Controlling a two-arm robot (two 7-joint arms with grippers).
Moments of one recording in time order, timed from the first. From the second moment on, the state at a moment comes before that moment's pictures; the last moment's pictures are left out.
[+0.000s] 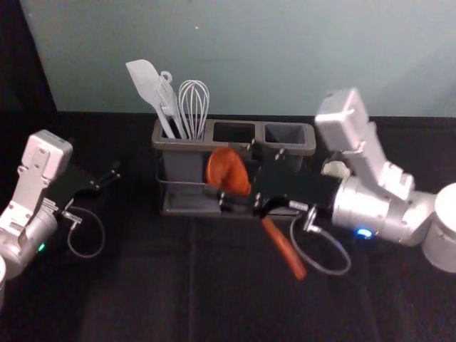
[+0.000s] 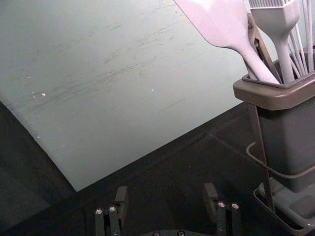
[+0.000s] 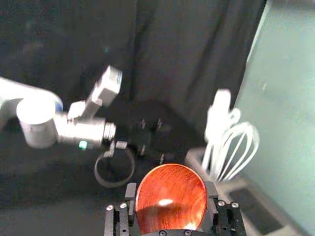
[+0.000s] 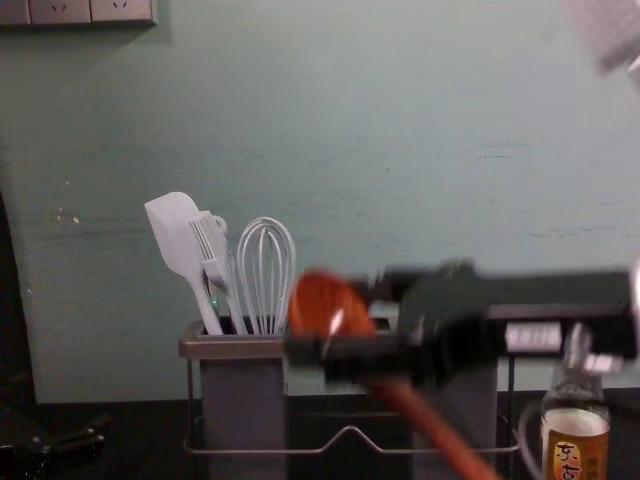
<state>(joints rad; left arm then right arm) -0.20 0.60 0.45 -1.41 -0.25 -0.12 0.03 0.34 0.54 -0.55 -1.74 0.34 0.16 0.59</state>
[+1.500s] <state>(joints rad) -0.20 0.60 0.45 -1.41 -0.25 -0.12 0.03 0.69 0.34 -0.48 -1.23 0.35 -0.32 0.67</state>
